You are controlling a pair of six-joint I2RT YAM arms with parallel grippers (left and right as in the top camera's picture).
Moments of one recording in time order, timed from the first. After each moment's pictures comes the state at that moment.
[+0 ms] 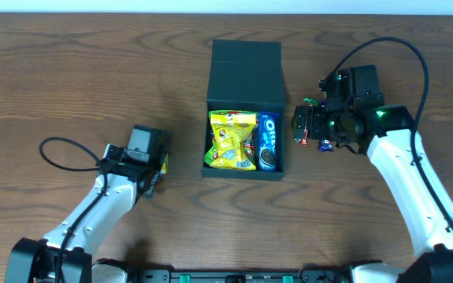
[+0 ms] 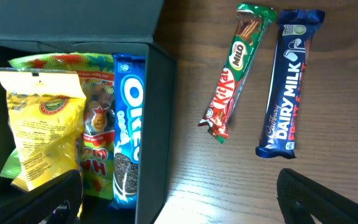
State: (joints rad) left arm -0.23 1.40 0.62 -0.40 -0.13 -1.46; right arm 0.15 1.48 1.17 -0.82 -0.19 0.23
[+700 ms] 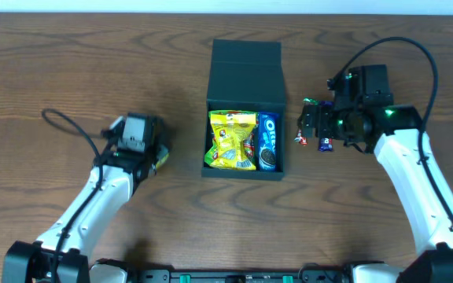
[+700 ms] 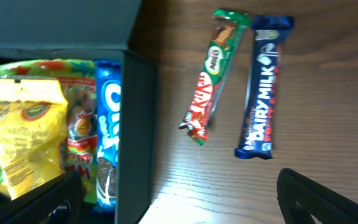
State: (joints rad) left arm -0.22 1.40 0.76 -0.43 -0.13 -0.91; right arm 0.09 1.48 1.17 -0.82 -0.19 0.19
